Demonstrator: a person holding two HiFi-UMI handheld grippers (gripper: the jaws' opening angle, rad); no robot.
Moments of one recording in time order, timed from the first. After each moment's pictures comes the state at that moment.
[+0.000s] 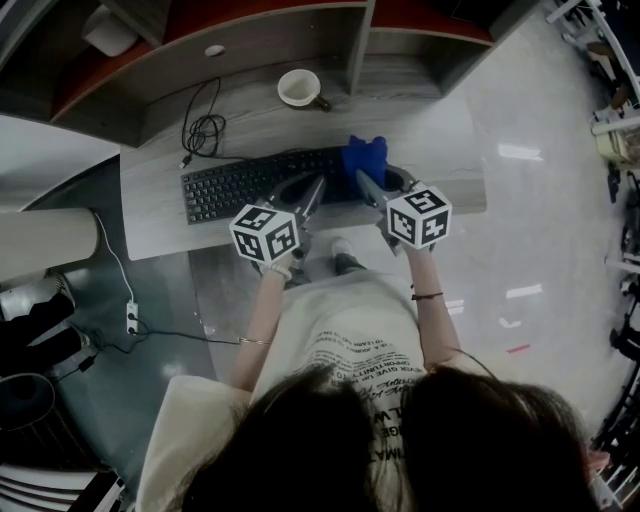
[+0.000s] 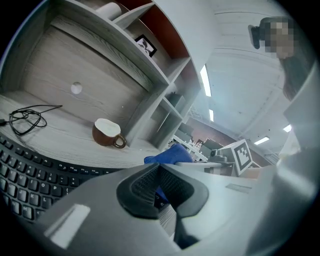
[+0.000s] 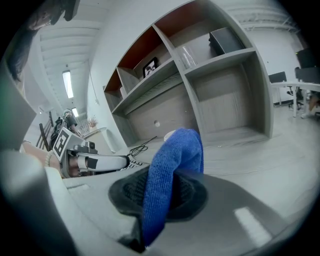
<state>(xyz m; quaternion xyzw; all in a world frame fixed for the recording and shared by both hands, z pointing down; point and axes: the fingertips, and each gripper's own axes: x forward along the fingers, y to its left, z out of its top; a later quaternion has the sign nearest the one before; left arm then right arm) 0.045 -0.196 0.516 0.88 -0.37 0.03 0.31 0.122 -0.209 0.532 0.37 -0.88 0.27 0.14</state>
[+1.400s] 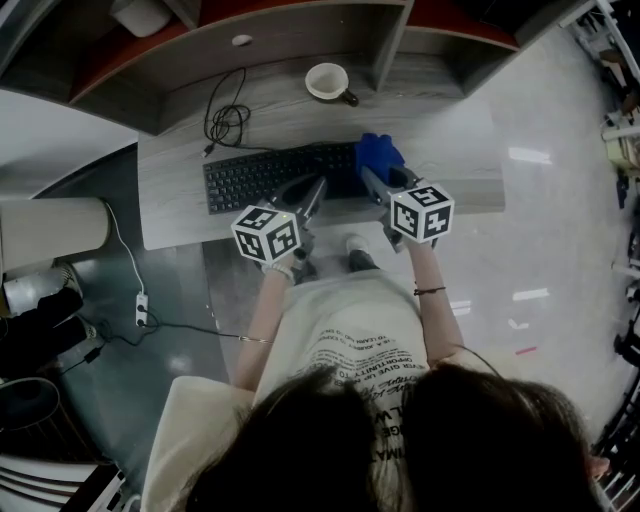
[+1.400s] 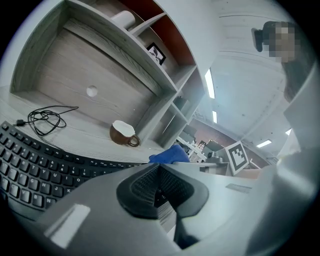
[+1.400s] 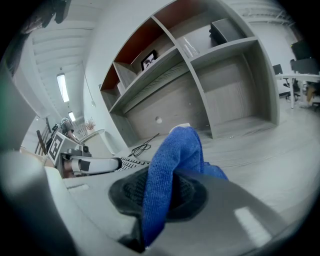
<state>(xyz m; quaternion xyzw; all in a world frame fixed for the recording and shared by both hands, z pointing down) -0.011 -0.181 0.524 0.87 -0.38 0.03 0.33 0.077 -0.206 0.548 0.38 -0.87 0.30 0.13</state>
